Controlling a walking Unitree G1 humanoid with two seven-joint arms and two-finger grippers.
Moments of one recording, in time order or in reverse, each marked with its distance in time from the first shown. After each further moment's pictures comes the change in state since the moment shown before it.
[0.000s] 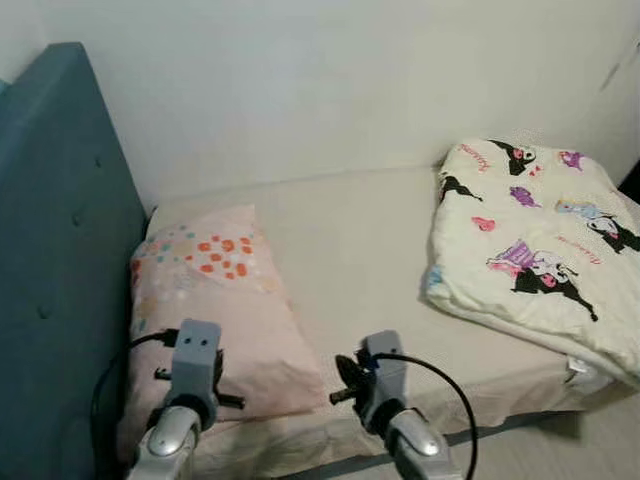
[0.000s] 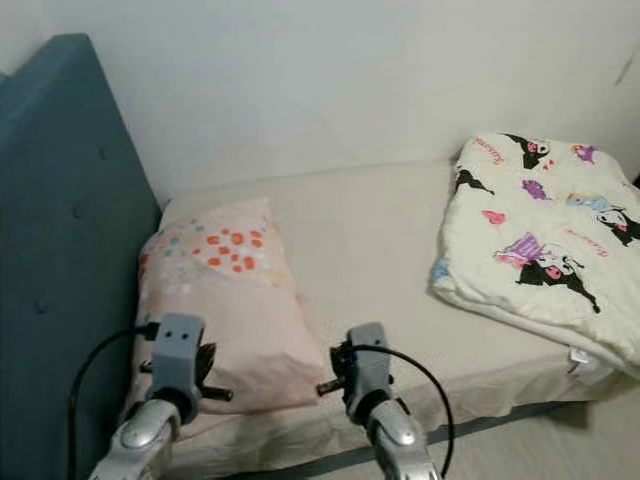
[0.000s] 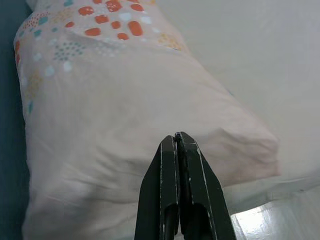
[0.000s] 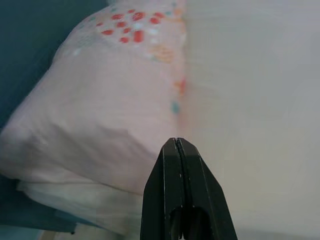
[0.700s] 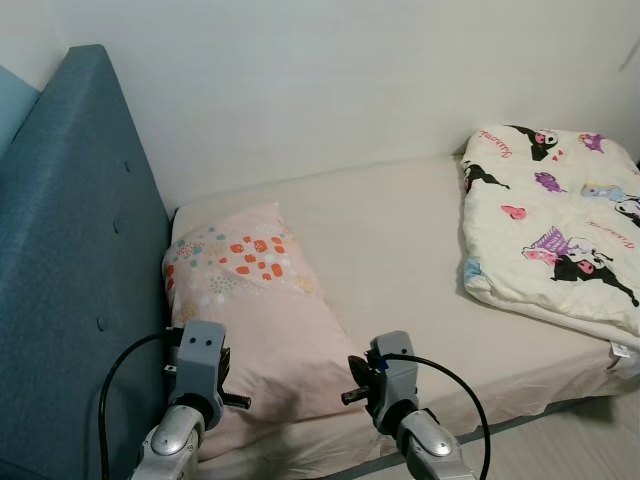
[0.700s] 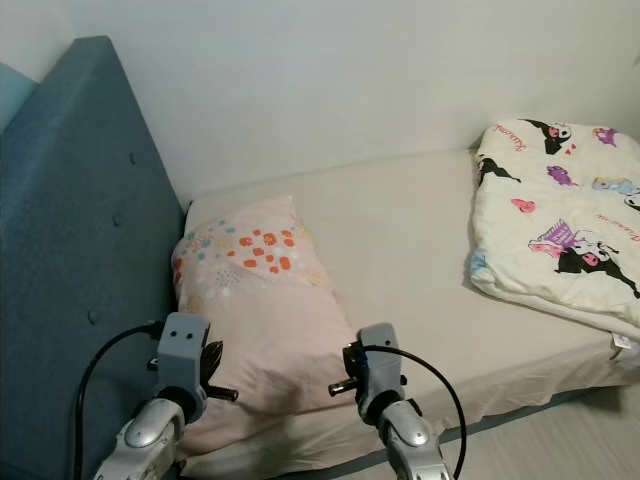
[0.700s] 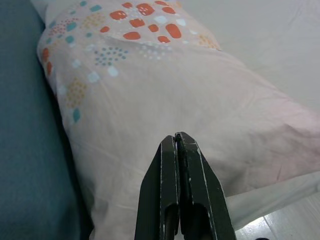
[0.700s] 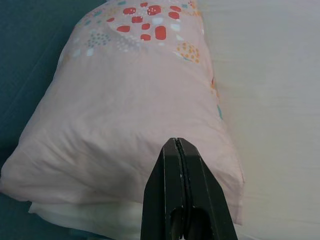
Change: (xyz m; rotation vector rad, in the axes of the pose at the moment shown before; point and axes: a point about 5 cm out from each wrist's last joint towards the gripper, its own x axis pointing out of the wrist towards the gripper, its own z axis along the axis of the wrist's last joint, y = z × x) left arm 0.003 -0.004 0.002 -0.003 -0.034 -0.031; right arm -0.004 -0.009 -0.003 -0.017 0.013 -0.030
